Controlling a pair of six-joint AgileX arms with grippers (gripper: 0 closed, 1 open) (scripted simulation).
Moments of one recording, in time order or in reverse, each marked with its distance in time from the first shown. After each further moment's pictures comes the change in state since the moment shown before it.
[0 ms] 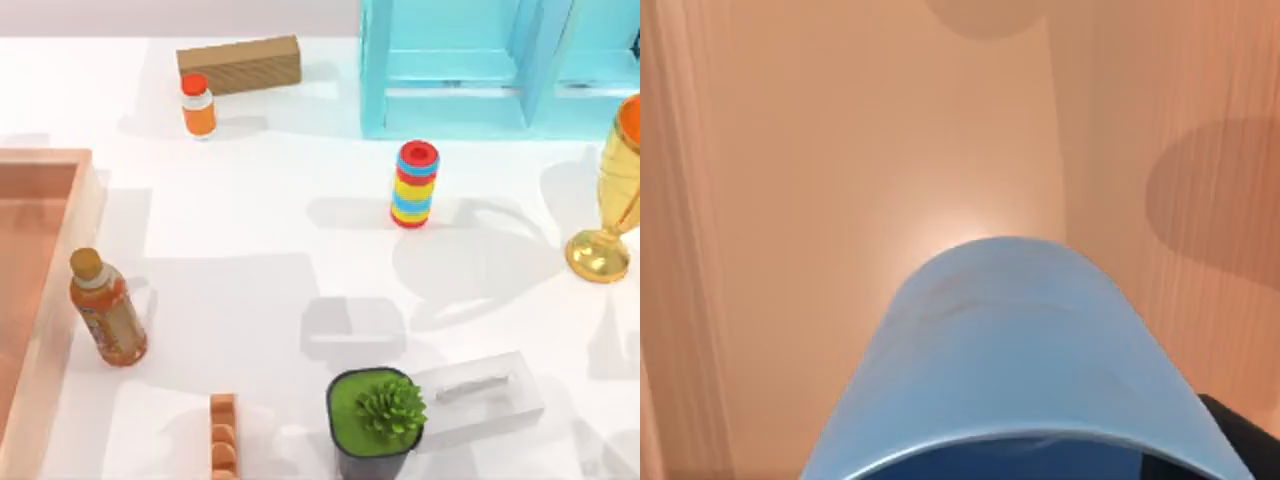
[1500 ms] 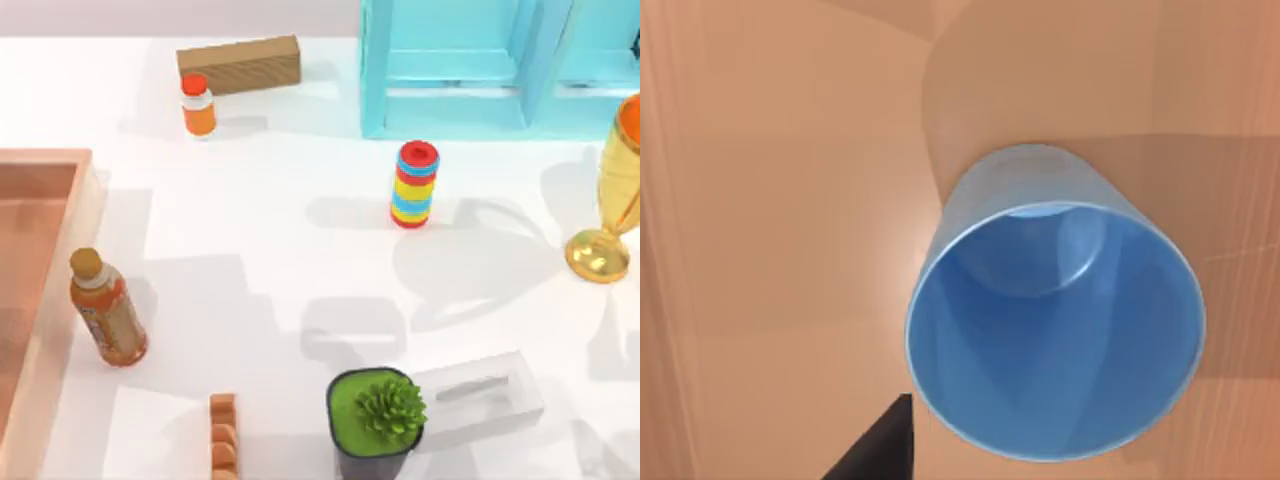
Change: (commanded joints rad) left arm 0.024 0.015 -0.161 0.174 0.000 0.020; right arm 0.000 0.000 0.000 0.000 0.000 0.000
